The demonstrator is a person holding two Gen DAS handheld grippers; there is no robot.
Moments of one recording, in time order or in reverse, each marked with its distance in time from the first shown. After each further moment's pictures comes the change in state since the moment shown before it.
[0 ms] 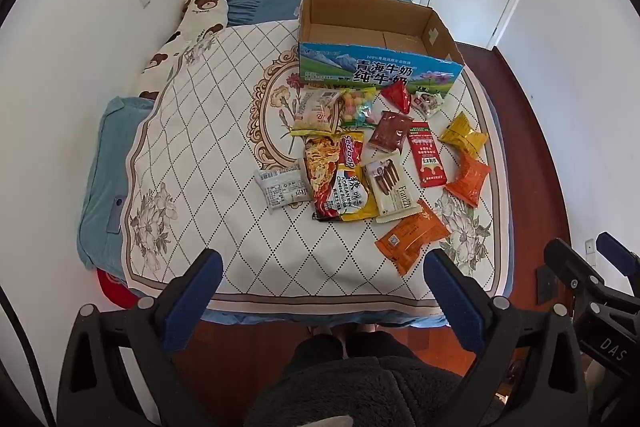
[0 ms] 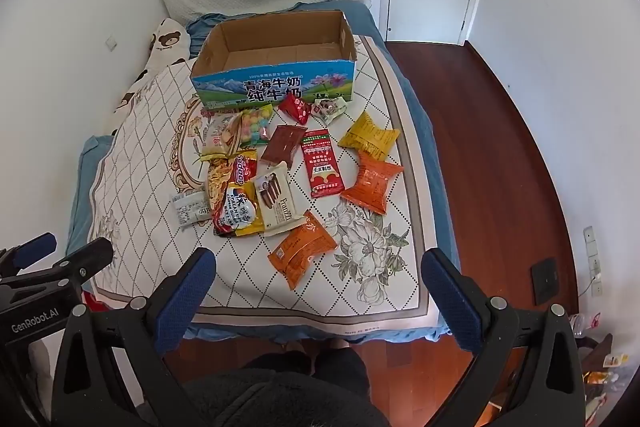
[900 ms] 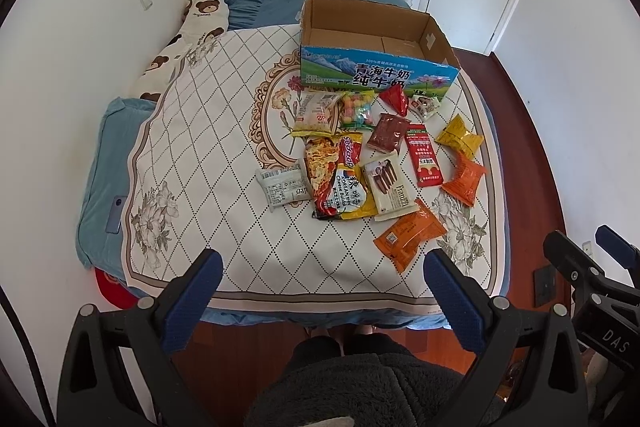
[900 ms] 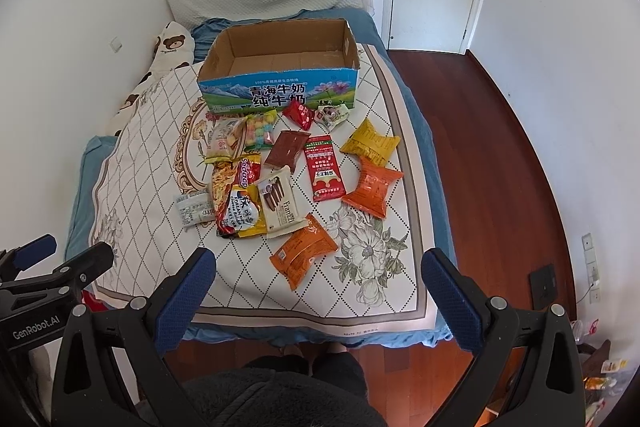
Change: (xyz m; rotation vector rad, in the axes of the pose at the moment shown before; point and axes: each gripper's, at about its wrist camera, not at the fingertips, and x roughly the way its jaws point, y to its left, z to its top) left arm -0.010 0.001 -0.008 0.005 -0.016 -0.012; right arm -0.011 0.003 0.000 -0.013 -0.024 0.002
